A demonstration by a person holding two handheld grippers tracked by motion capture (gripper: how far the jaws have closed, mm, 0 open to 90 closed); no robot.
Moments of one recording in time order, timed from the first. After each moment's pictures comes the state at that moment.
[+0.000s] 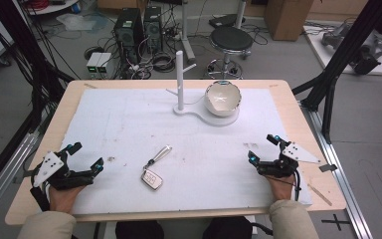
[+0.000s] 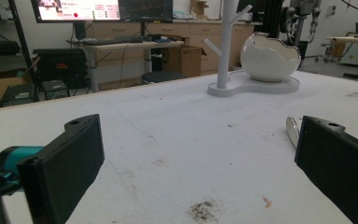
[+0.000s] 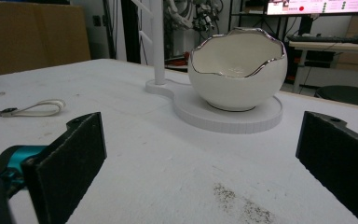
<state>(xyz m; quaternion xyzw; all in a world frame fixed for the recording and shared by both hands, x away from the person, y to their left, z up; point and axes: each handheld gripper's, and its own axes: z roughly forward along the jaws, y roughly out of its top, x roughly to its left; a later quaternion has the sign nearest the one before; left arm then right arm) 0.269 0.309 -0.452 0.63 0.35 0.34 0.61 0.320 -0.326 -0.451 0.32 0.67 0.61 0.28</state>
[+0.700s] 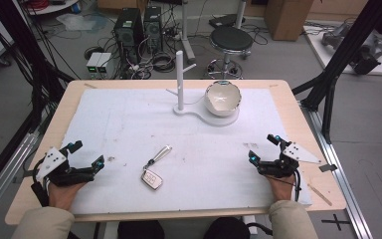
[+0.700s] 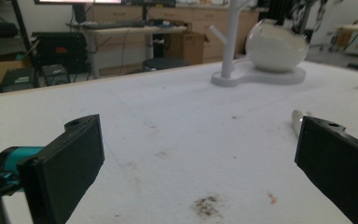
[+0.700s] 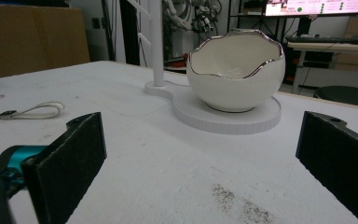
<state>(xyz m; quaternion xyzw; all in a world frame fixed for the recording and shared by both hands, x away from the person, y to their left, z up) 0.279 0.309 -0.440 0.64 0.37 0.32 0.59 0.320 -0.327 -0.451 0.32 0.67 0.61 0.28</state>
